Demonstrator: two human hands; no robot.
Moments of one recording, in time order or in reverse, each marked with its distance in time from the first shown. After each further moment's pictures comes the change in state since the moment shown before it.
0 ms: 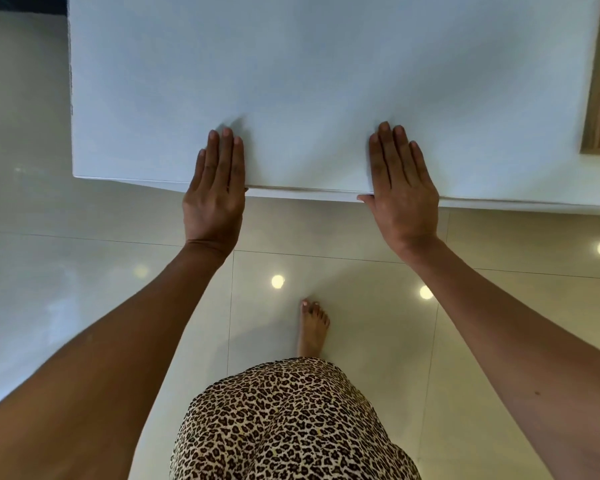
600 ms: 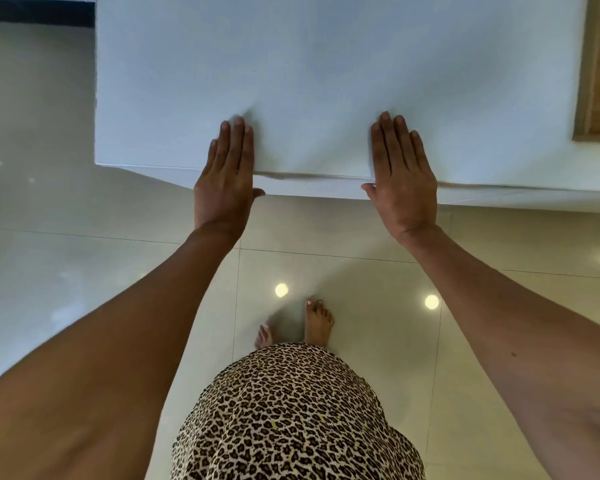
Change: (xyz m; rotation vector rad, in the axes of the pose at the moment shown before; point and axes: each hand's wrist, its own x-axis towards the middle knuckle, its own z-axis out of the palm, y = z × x) left_hand 0.001 0.000 -0.017 -0.291 -0.330 -0.129; right_hand 0.001 -0.003 -0.008 0.128 -0.094 0.043
